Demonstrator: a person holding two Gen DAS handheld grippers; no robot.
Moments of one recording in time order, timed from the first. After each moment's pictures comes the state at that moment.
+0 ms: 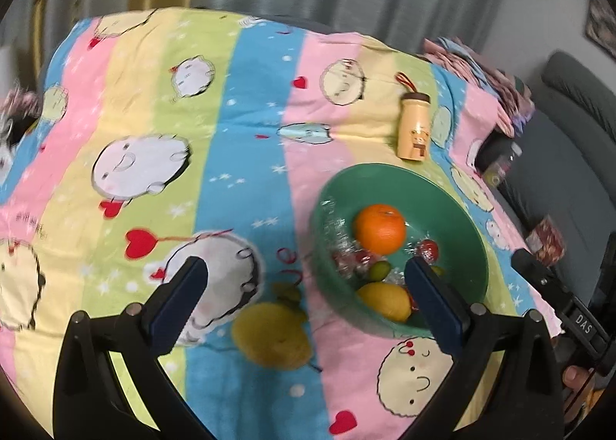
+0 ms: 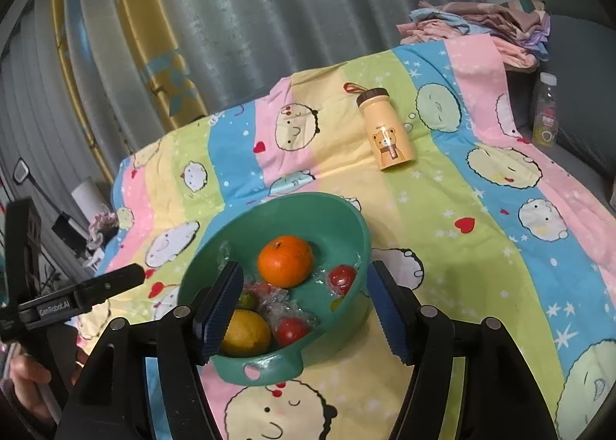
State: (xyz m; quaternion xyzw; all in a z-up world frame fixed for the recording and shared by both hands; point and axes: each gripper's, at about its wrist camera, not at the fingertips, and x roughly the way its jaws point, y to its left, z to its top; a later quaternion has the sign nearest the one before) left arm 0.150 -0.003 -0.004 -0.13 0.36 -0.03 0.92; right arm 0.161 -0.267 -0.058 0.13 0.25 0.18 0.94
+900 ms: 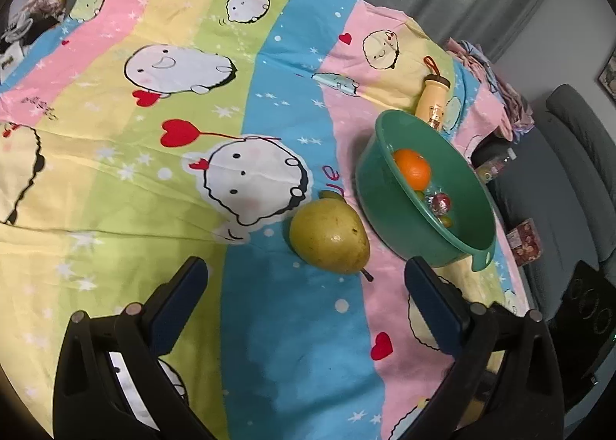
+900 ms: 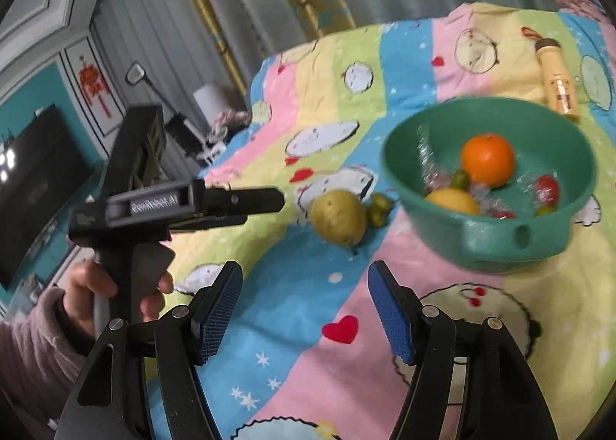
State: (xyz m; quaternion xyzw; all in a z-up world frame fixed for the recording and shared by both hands) left arm 0.096 0.048 -0.057 -0.22 0.41 -0.06 0.88; right arm 0.105 -0.149 -0.114 0.02 0.31 0.42 0.85
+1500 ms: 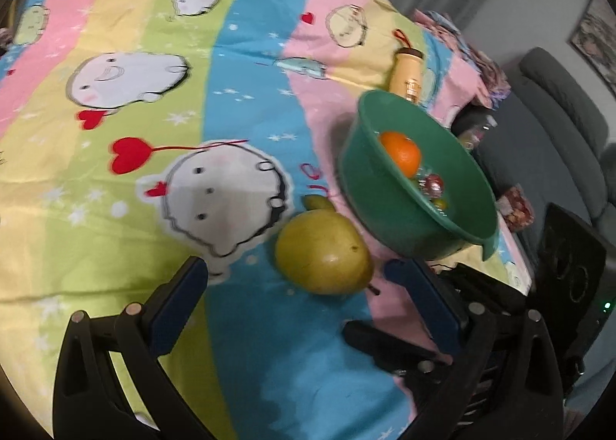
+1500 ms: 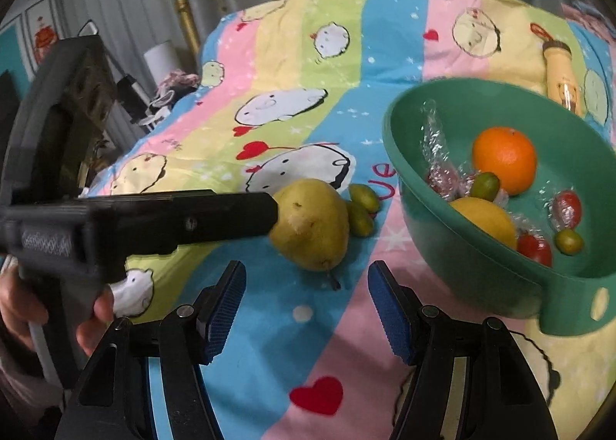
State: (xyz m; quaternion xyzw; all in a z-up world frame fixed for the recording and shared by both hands) left arm 0.132 0.044 -0.074 -0.18 0.42 -0.15 0.88; right arm 0.152 -0.091 -0.134 -0.04 0.35 0.33 0.87
